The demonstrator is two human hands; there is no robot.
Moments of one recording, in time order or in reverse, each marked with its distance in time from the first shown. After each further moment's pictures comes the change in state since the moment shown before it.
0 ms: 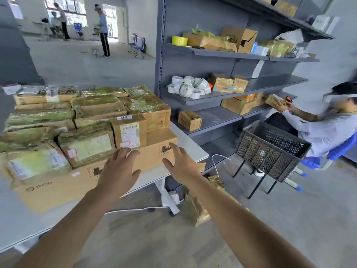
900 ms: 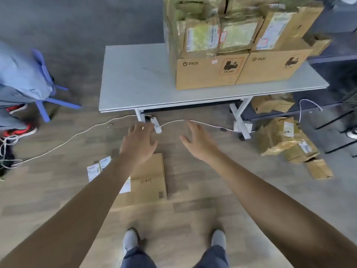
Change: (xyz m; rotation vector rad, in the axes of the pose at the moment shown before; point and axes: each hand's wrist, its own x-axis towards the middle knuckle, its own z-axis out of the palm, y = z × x) left_hand -0.382 -0.265 -0.020 -0.063 -0.230 -0.485; right_hand -0.247 -0.277 0.265 0.145 -0.388 -0.140
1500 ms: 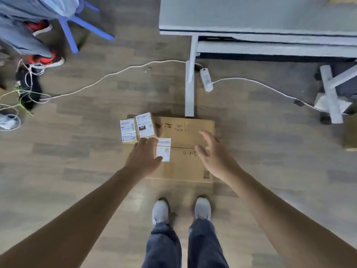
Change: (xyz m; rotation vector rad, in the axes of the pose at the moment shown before) left_hand -0.007 -0.291 0.204 -0.145 -0.371 -0.423; right_hand 0.058 -0.021 0.317 0.142 -0.384 0.048
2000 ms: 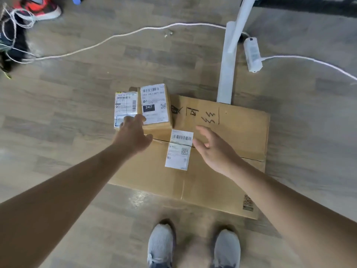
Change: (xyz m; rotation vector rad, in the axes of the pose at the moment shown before) left_hand 0.215 -0.153 0.144 -0.096 0.160 -0.241; right_hand 0.198 0.118 0.205 0.033 -0.192 -0.033
